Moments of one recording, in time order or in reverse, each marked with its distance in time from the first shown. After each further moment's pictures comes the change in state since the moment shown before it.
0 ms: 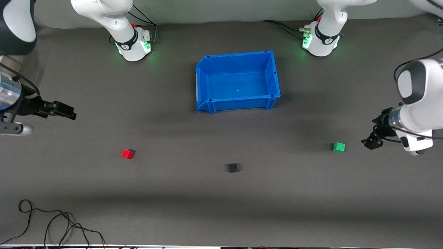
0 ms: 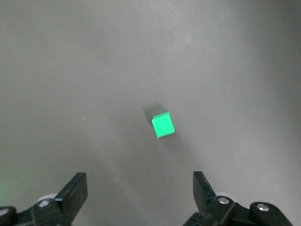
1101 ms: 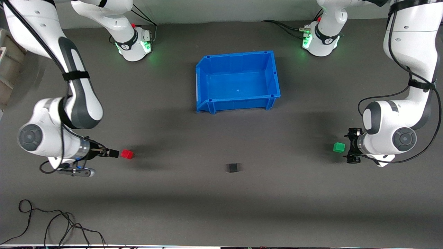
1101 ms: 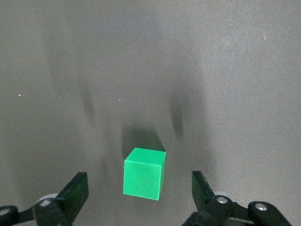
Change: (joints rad) left arm 0.007 0.297 -0.016 -0.014 -0.009 0.248 -0.347; right arm 0.002 0.316 0.002 -0.253 0.041 0.564 0.042
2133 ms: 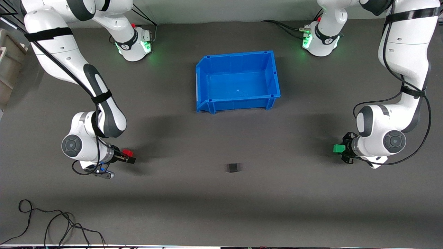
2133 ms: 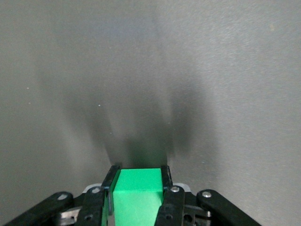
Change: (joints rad) left arm 0.000 0.057 0.001 0.007 0.004 0.082 0.005; right arm 0.015 0.158 0.004 -0.077 0.004 0.225 0.206
